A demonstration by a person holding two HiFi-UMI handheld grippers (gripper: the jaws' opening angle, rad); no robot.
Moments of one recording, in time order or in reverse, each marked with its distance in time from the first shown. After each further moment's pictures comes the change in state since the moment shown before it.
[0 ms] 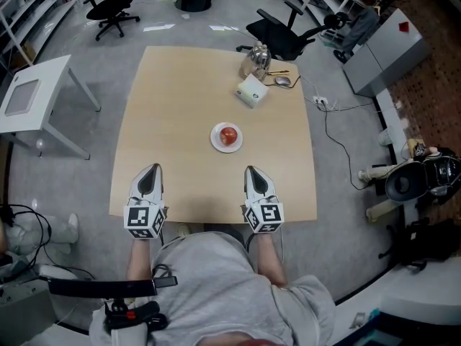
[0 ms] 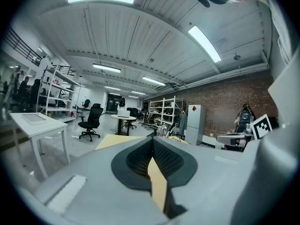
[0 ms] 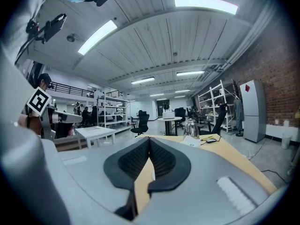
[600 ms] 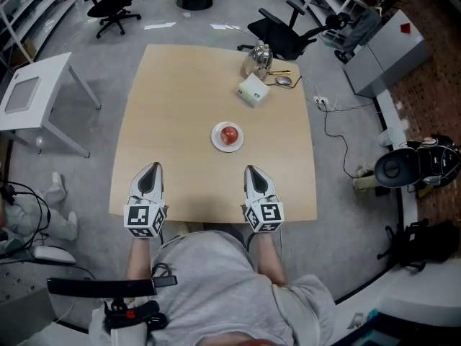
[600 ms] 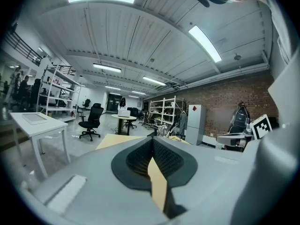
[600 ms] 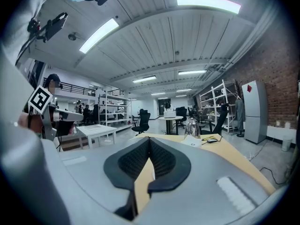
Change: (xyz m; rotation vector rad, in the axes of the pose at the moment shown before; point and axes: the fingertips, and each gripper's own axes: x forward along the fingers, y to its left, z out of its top) left arm 0.001 -0.001 0.002 0.001 0.003 0.002; right arm 0.001 0.000 0.000 -0.015 0.016 0.015
